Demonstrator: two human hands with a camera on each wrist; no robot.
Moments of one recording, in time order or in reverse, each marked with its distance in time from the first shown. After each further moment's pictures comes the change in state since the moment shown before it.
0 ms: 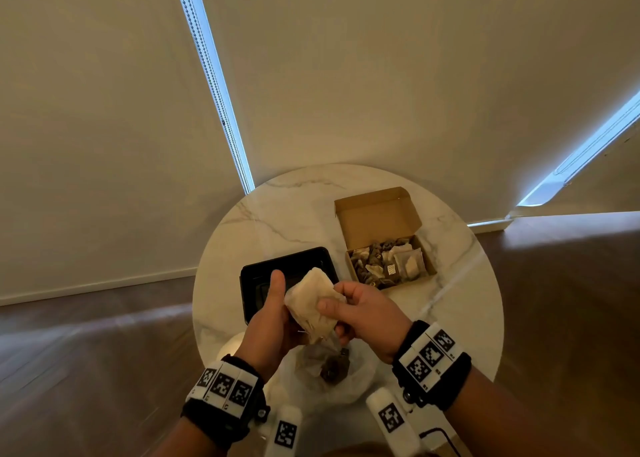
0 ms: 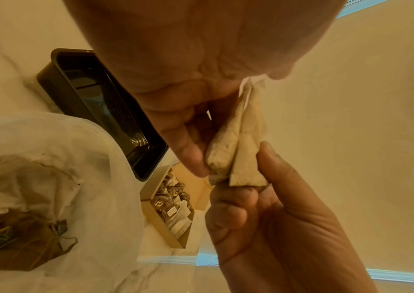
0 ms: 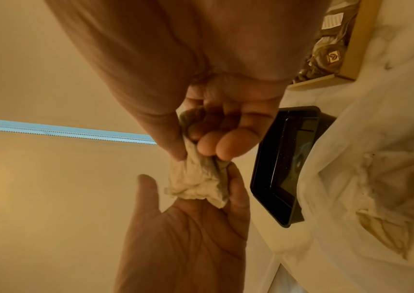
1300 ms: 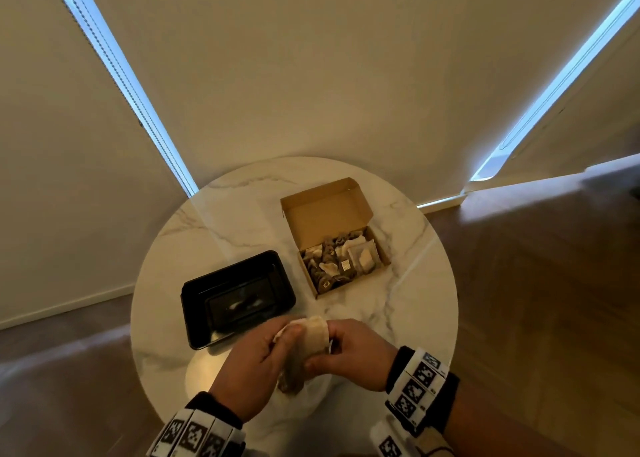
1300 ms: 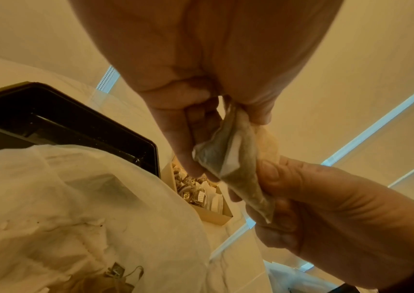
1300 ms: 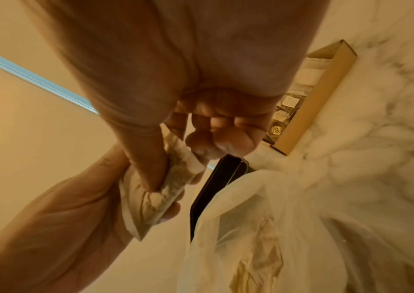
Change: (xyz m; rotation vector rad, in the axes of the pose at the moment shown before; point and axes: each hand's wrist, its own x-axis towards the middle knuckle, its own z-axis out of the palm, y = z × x) left_hand 0.016 -0.028 0.036 0.887 -0.056 0.342; right_hand -0.021 0.052 -0.068 -0.379 -0.094 -0.095
